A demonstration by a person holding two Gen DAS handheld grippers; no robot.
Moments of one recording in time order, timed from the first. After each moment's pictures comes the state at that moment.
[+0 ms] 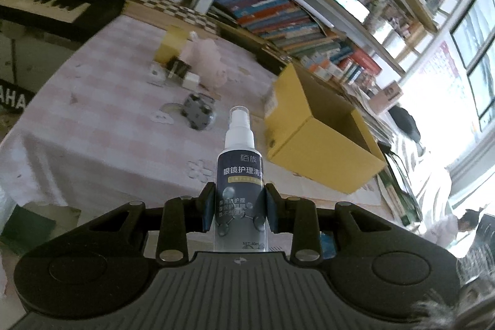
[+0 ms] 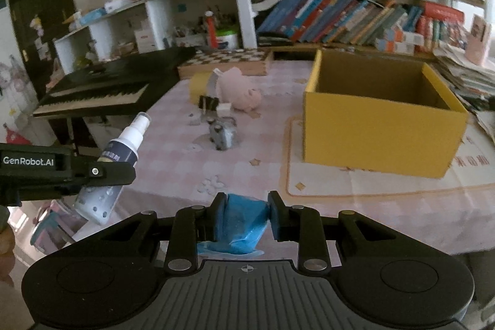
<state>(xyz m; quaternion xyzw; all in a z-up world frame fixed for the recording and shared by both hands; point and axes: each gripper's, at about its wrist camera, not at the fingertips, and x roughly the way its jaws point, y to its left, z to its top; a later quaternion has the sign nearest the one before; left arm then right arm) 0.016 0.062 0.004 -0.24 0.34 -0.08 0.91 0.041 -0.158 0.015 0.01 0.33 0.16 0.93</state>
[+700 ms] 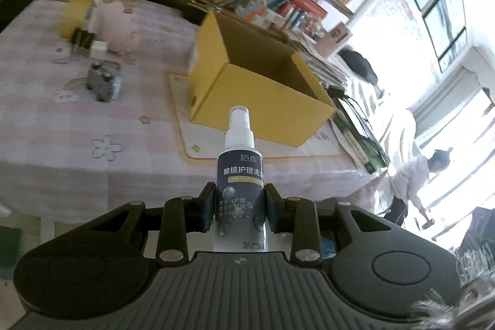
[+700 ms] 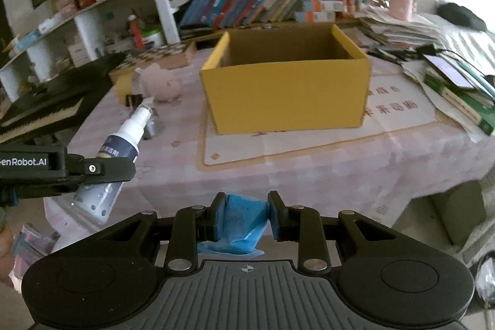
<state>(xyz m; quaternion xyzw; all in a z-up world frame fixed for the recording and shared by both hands) 0.051 -0.017 -0.002 -0.19 0.39 -0.20 0.88 0.018 -0.228 0.007 0.07 0.37 0.04 0.93</state>
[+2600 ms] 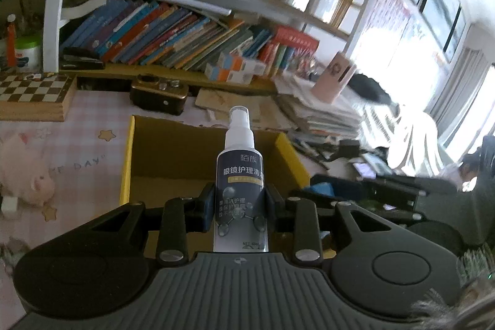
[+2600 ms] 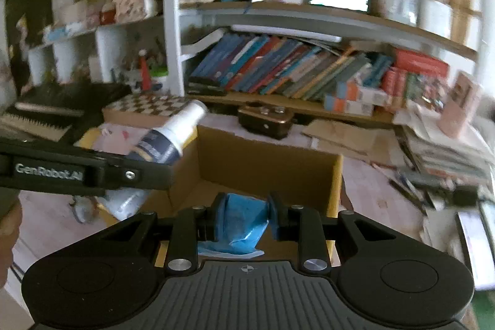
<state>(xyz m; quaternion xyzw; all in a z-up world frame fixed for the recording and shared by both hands) 0.252 -0.147 0.048 -0.10 0.31 -0.18 0.93 0.237 -0.319 0.047 -0.07 0.28 0.18 0.94</state>
